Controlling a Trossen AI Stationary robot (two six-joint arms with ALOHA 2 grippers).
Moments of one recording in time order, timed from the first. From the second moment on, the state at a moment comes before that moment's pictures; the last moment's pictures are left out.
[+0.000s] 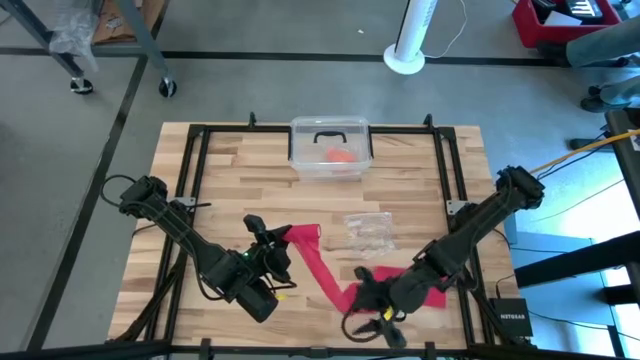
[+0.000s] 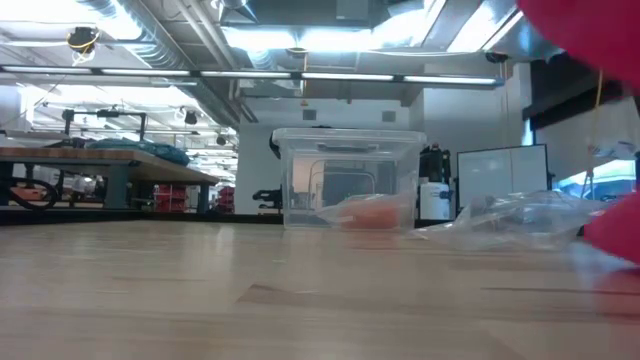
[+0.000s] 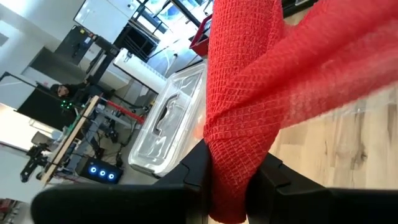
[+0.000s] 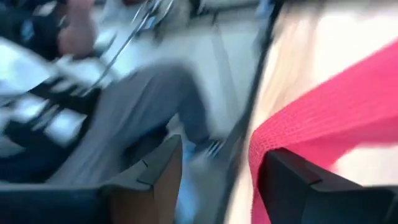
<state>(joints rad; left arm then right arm) -0.66 1.76 1.60 -1.16 -1.28 -0.56 0.69 1.59 1.33 -0.21 0.09 0.45</state>
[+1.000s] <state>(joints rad) -0.67 1.76 1.60 -1.16 -1.24 -0.55 0.61 1.70 1.42 -0.69 0.49 0.50</state>
